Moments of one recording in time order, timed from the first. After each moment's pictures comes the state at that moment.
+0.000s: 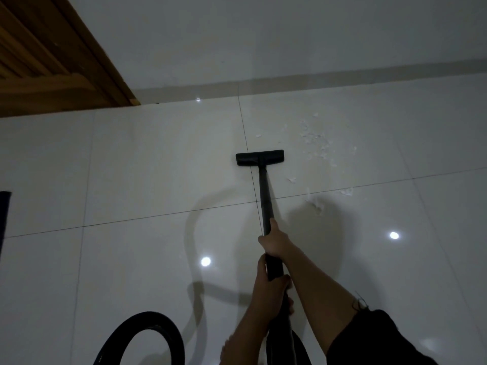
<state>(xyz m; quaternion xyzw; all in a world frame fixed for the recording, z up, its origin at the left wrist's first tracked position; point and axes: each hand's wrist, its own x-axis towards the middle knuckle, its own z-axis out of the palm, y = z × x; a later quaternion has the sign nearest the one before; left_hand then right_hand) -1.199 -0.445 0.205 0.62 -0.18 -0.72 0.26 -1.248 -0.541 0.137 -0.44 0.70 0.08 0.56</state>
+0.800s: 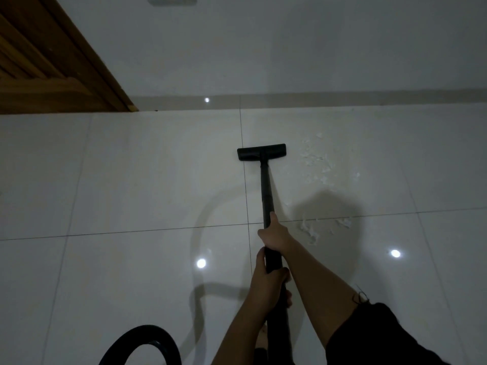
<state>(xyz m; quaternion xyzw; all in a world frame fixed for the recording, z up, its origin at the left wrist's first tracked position) -1.237 -0.573 0.202 0.61 -0.14 -0.72 0.30 -1.278 -0.672 0.131 -0.47 0.69 0.08 0.55</state>
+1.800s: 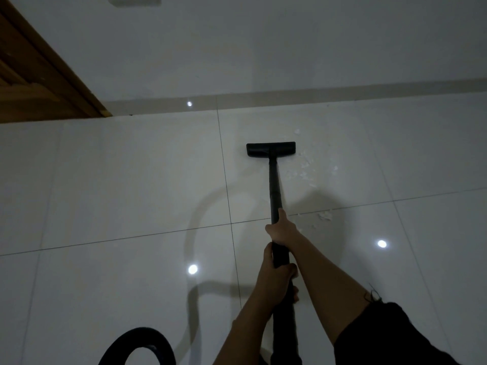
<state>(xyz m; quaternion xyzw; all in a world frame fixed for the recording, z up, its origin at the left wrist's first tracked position) -1.292 -0.580 0.193 0.58 -0.18 -0.75 0.26 -1.347 -0.676 0.131 -0.44 0.73 0.06 0.52</state>
